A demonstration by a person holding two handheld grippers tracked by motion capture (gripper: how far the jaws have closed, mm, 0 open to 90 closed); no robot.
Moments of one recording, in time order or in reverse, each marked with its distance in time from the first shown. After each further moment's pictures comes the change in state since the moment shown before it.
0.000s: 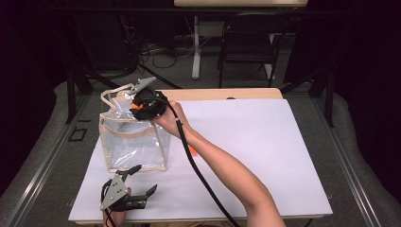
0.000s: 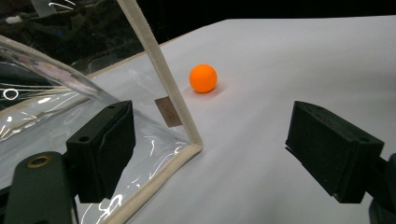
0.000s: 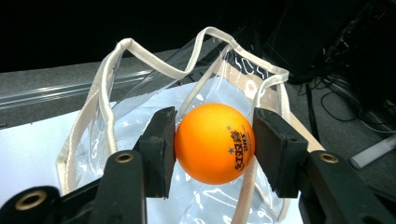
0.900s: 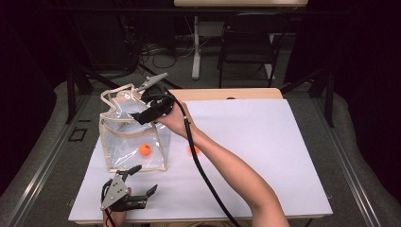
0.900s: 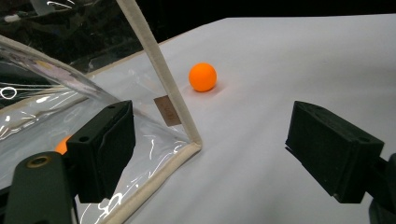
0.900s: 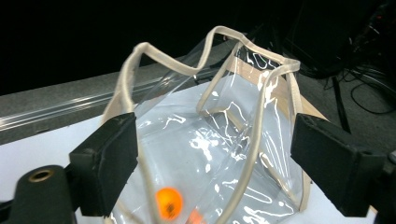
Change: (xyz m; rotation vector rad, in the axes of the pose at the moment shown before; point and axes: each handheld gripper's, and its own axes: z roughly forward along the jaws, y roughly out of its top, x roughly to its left) left arm 0.000 0.000 0.000 0.006 -0.002 -0.002; right arm -0.012 -0.007 -0.018 -0.014 0.091 0.089
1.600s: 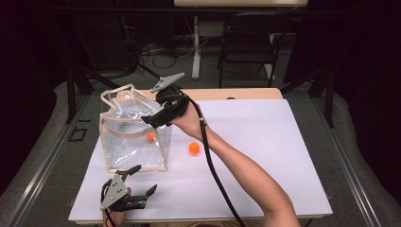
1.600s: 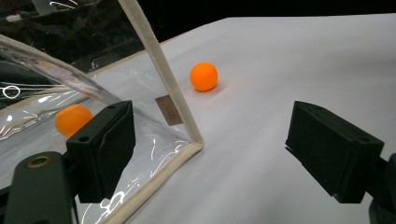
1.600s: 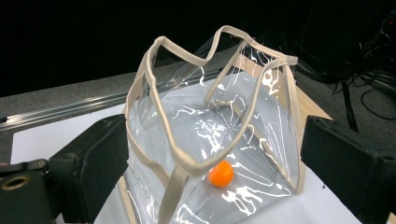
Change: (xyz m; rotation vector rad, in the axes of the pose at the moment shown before) left arm 0.000 0.000 0.000 0.001 0.002 -0.001; right arm -0.006 -0.014 -0.041 -0.025 0.048 -0.009
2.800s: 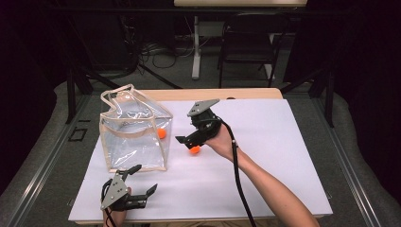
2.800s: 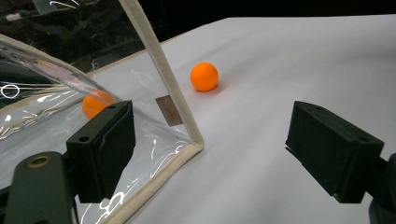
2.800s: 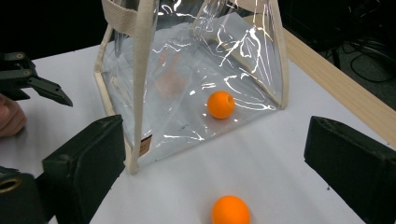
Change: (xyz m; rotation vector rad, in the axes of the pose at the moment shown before) left arm 0.000 0.000 0.001 -0.003 0.003 -0.006; right arm -0.012 -0.098 -0.041 0.053 -0.039 0.037
